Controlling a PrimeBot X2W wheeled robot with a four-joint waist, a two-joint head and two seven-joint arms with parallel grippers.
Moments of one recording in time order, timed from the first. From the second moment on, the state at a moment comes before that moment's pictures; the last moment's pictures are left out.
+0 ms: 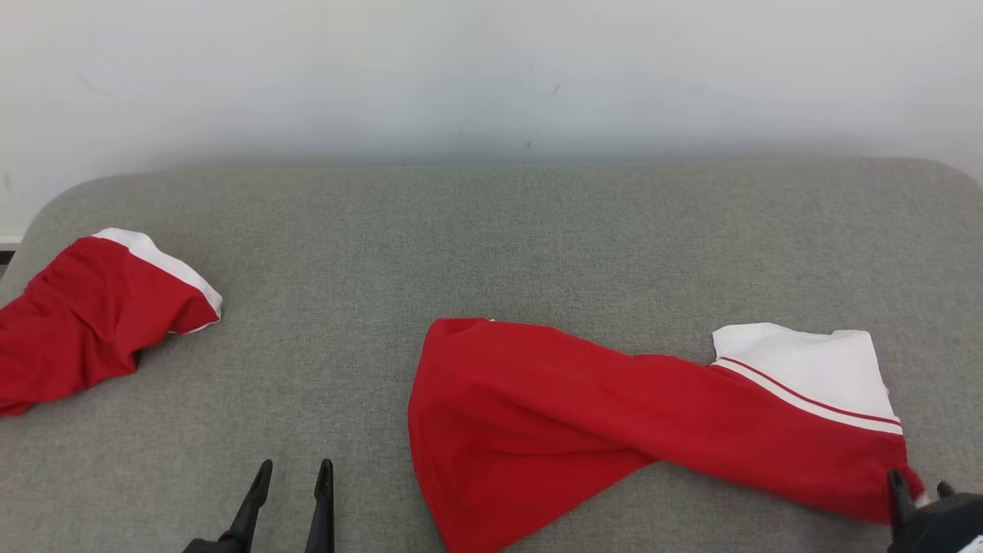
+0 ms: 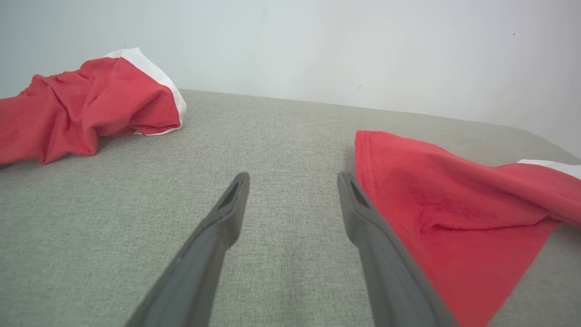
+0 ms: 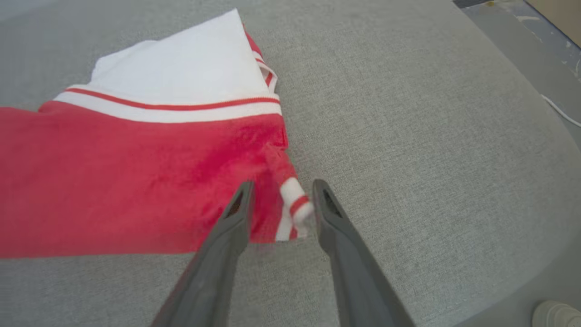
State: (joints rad) left arm 0.02 0.07 -0.08 0.22 -0.22 -0.12 -0.26; right arm -0.01 -0.05 -0.42 0.11 0.13 0.13 0.52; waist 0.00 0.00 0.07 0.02
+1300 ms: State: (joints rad) left arm -0.03 0.09 -0.07 0.31 -0.25 -0.12 -0.14; right arm 0.10 -0.05 -0.04 0.04 0.14 0.13 -0.04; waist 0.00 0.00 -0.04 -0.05
